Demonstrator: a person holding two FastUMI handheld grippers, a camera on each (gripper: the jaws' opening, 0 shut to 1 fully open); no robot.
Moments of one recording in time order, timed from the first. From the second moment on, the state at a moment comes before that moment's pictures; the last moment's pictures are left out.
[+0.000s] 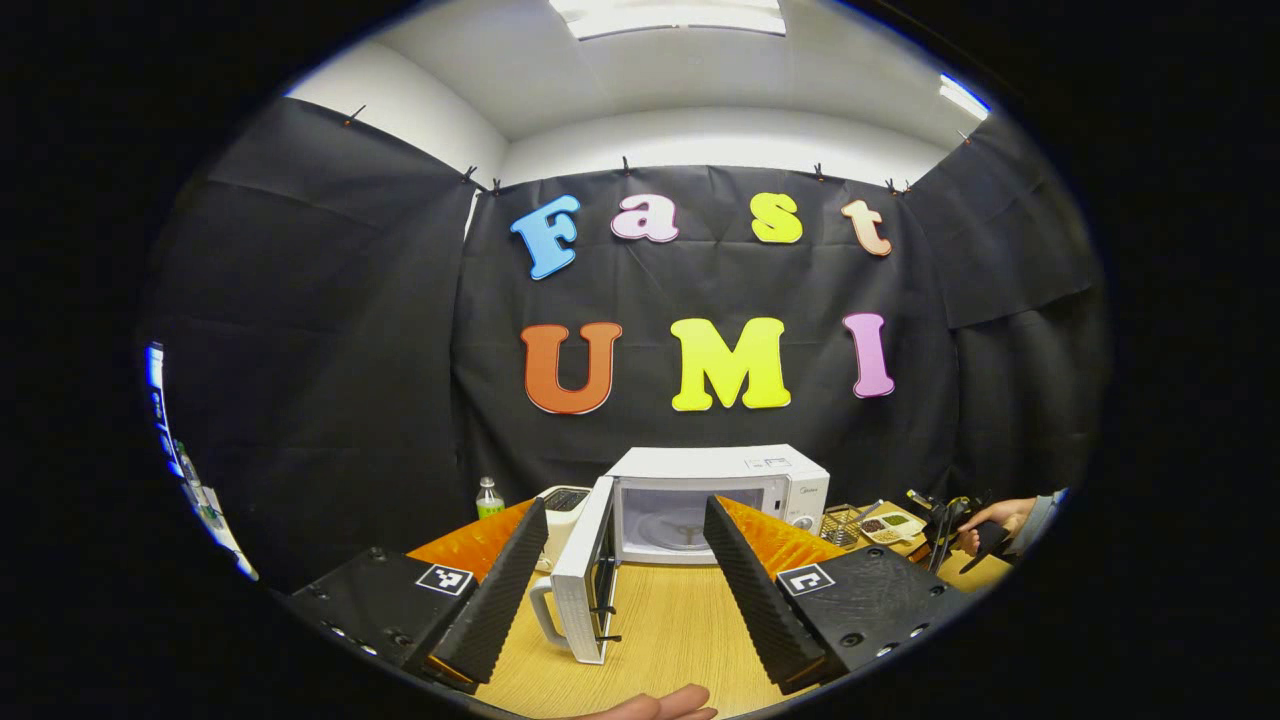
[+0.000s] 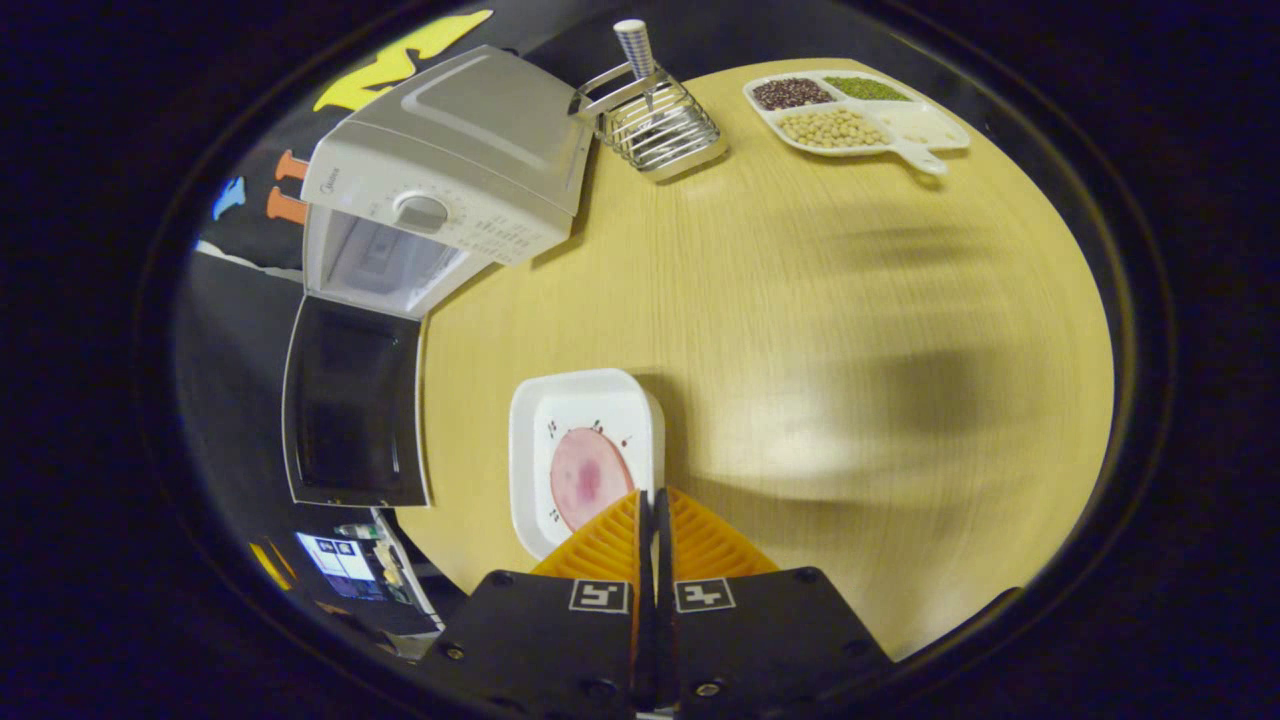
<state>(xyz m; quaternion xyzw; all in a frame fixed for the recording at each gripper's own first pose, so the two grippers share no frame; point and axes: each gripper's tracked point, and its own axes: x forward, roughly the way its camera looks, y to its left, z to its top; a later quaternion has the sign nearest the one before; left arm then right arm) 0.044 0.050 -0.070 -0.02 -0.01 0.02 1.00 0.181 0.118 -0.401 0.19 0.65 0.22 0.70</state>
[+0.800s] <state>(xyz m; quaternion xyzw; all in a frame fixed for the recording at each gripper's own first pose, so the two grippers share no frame) 0.017 0.118 -0.071 -0.02 -0.02 0.02 1.00 0.167 0.306 -0.335 0.37 0.57 0.15 0.72</state>
